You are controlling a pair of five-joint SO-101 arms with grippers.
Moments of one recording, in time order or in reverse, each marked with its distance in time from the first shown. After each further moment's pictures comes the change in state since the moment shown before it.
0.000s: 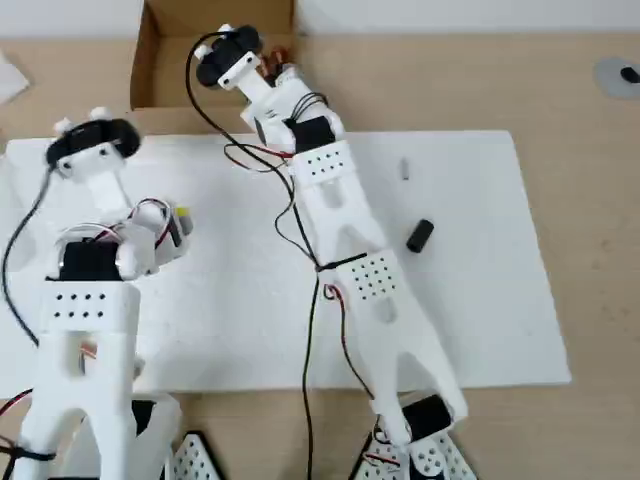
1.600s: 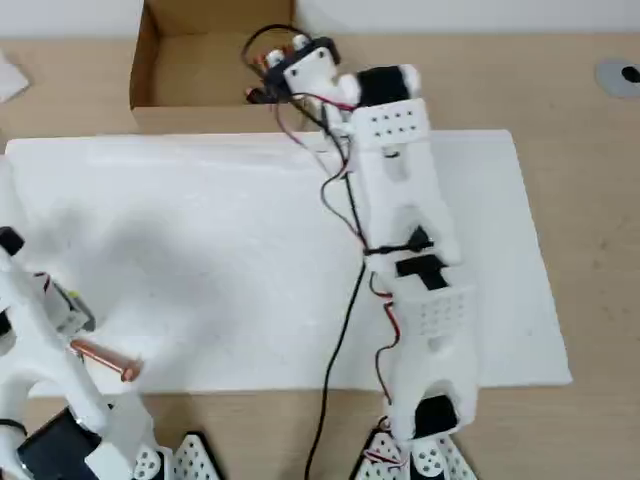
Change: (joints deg) left arm -40.9 19.0 7.5 3.5 -20.8; right arm 9.3 -44.5 43.1 43.7 -5.9
